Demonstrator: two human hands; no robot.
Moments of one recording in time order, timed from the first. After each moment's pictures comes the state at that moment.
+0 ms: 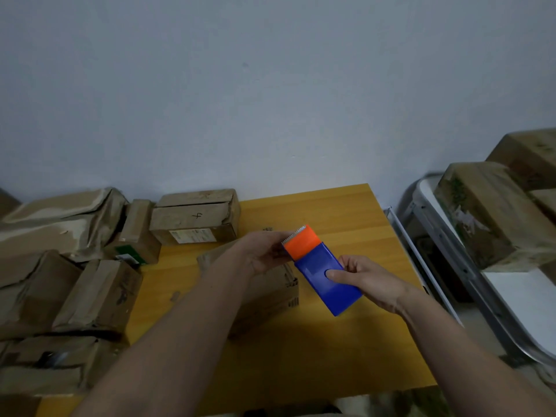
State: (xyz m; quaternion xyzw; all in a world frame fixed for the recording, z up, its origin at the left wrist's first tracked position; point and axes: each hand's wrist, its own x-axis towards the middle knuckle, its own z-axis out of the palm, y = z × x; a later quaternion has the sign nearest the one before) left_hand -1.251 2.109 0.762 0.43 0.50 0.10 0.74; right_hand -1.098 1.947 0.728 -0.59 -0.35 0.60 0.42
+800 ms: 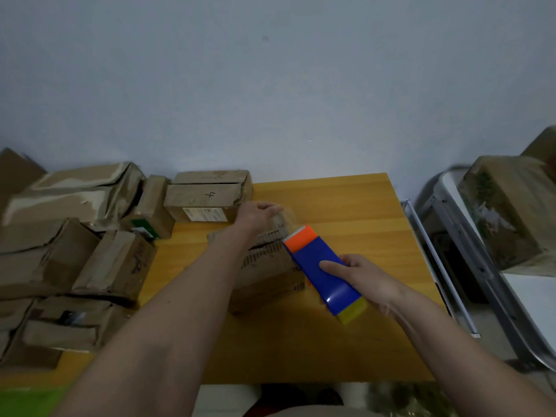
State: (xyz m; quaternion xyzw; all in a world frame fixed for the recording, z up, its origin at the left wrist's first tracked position) left_hand -1.260 2.139 0.747 0.61 0.57 0.19 0.52; right_hand -1.131 1.944 0.753 -0.64 -0.35 0.59 0.36
